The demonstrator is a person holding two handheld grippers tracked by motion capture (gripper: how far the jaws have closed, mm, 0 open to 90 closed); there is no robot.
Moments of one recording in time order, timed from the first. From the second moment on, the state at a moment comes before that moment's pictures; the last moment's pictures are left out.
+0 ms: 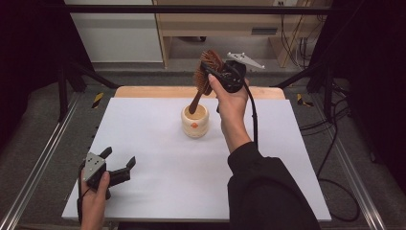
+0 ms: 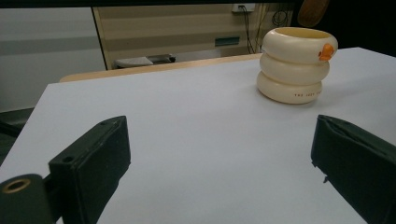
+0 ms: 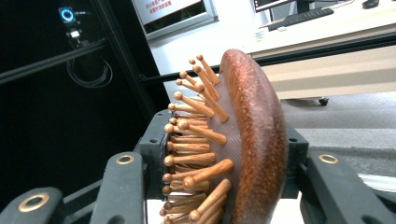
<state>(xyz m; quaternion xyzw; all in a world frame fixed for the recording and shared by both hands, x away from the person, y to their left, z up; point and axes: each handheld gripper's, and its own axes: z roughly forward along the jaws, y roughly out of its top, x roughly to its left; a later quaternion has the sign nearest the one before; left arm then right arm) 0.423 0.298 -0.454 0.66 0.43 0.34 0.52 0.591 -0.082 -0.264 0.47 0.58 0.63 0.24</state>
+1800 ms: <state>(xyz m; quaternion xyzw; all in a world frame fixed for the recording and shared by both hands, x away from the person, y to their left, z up) 0.423 0.300 -0.454 0.65 0.43 0.33 0.53 0.604 -0.081 -0.324 0.50 0.58 0.60 0.23</state>
